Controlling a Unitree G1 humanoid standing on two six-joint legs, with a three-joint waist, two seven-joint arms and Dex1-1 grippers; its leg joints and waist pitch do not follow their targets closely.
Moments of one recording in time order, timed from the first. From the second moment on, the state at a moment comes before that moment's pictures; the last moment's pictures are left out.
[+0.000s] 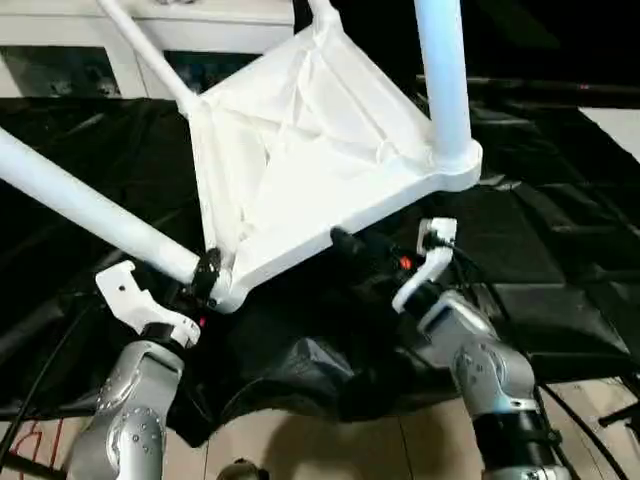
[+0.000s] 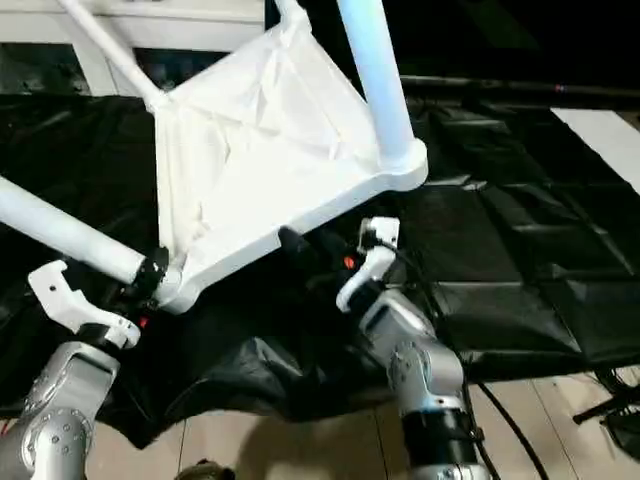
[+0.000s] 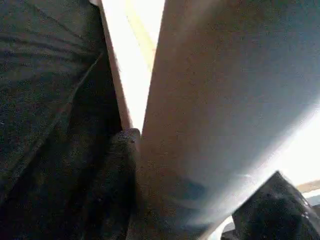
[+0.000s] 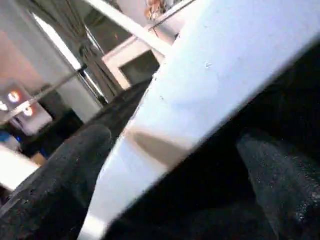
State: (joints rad) left arm 0.00 -0.01 0.28 -0.16 -0.56 0.38 -0.21; right arm -0.34 0.04 -0.07 0.22 0.56 0.38 0.53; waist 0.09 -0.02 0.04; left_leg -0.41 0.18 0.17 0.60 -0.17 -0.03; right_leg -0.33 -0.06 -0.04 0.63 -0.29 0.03
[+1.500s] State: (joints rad) left arm -0.03 0.03 0.20 -0.12 -0.51 0.38 -0.24; right arm -0.71 0.11 -0.31 0.76 0.62 0.25 0.41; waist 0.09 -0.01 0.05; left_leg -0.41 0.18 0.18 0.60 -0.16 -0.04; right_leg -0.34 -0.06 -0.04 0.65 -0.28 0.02
